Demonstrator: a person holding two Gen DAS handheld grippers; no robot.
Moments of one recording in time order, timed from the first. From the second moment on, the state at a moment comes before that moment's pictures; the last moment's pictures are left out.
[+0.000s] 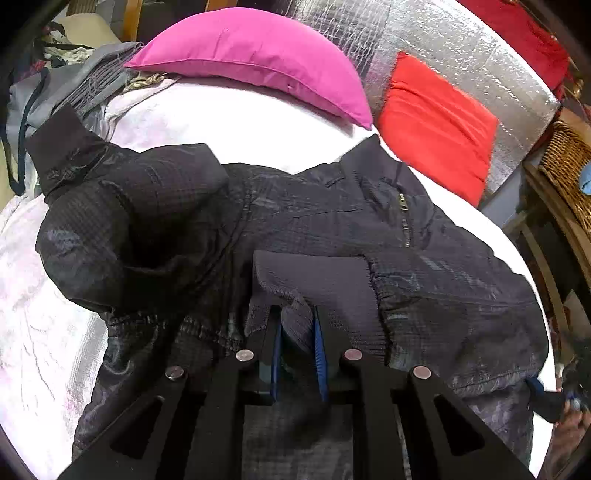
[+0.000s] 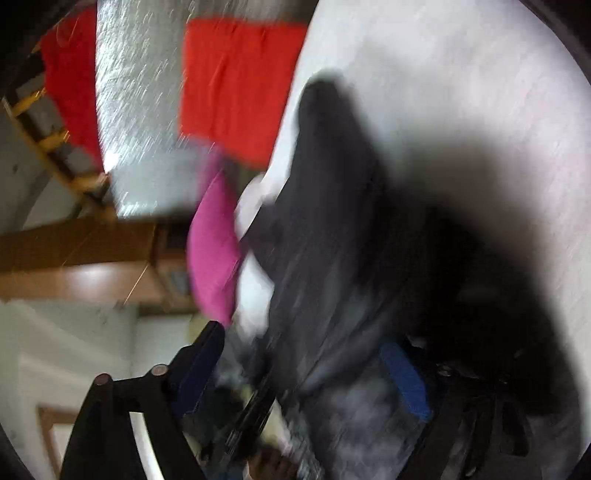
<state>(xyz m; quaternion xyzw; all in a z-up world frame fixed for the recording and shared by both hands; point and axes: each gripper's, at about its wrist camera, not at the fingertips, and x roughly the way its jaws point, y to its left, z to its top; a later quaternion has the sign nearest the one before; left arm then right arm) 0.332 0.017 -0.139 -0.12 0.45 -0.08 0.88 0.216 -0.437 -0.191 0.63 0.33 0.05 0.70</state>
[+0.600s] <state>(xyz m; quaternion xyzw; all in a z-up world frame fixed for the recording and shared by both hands) 0.332 0.005 -0.156 -0.09 0.46 -0.07 0.88 0.238 -0.440 -0.130 0.35 0.42 0.00 0.84</state>
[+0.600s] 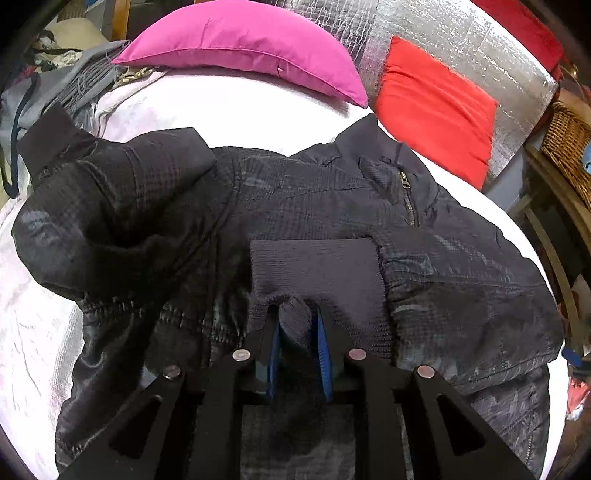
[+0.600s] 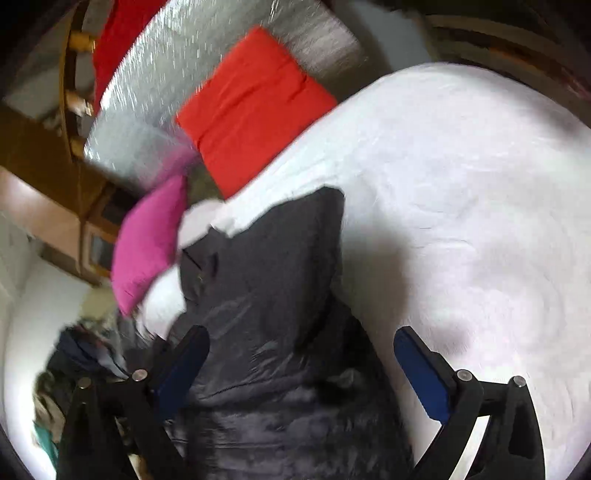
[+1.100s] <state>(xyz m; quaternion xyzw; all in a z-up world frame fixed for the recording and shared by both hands) 0.331 -0.002 -0.160 -0.05 0.46 -0.07 0.89 0.242 -0.448 -0.143 0.33 0.45 0.03 0.83</state>
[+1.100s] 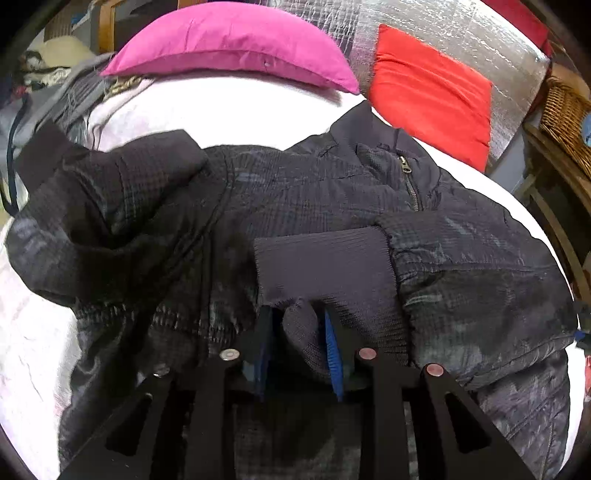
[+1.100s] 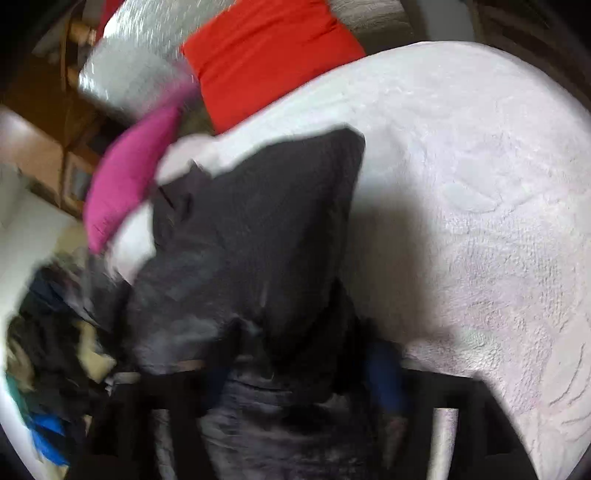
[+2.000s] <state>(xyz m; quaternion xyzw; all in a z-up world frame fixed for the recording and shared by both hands) 0.298 0.027 -0.112 -0.06 0.43 -0.05 0.90 0.260 -0.367 -0.110 0.22 0.43 0.02 0.87</state>
